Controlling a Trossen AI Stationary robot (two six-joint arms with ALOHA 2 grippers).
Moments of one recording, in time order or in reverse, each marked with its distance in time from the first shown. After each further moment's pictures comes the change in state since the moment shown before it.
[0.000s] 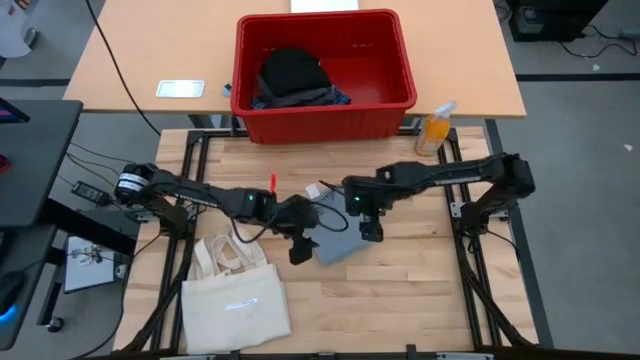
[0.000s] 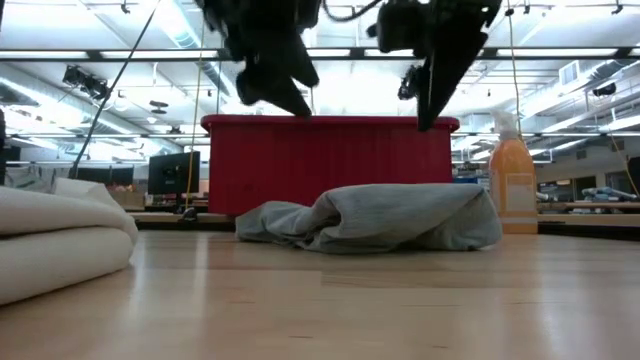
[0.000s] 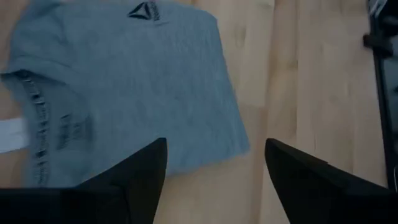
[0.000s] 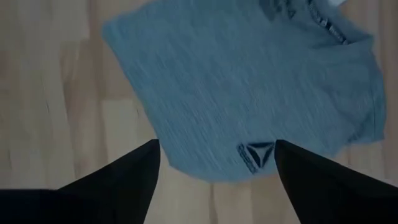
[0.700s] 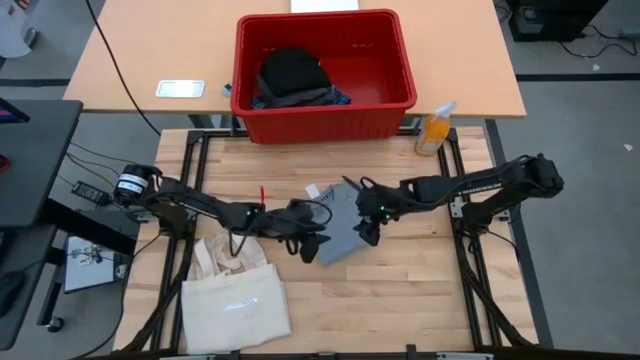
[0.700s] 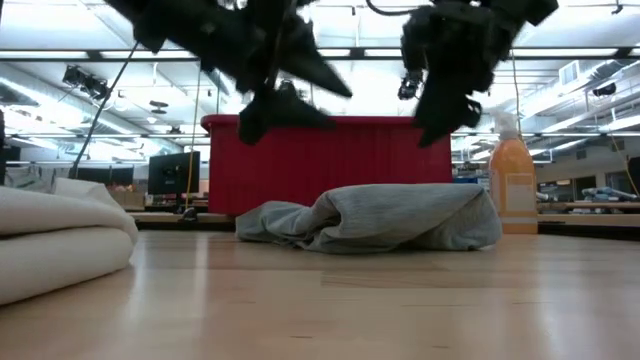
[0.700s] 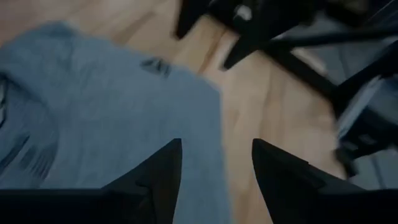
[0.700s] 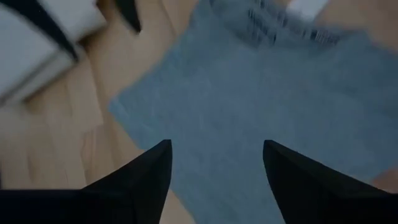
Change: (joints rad) left arm -0.025 -0.010 -0.306 0.662 -0.170 -0.286; right arm 0.035 -0.215 -0.403 0.522 0.084 0.359
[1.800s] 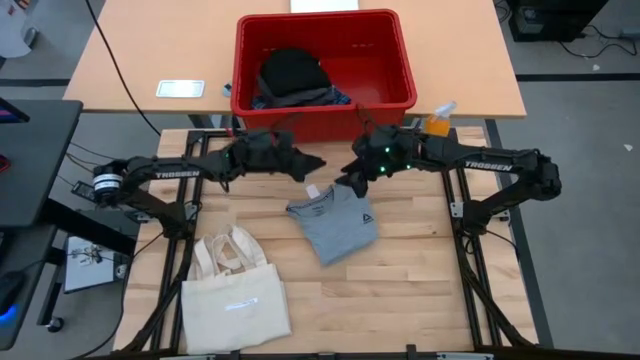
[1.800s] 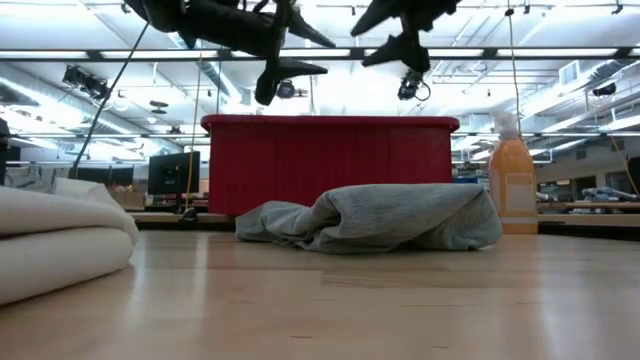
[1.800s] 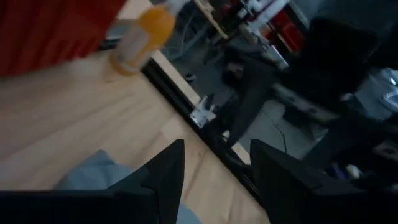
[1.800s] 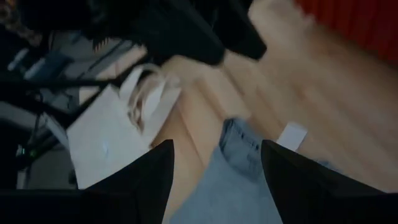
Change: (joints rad) left arm 0.479 -0.207 0.095 -0.012 0.362 -0.121; right arm -0.256 0.001 0.339 -0.010 -0.143 -0.002
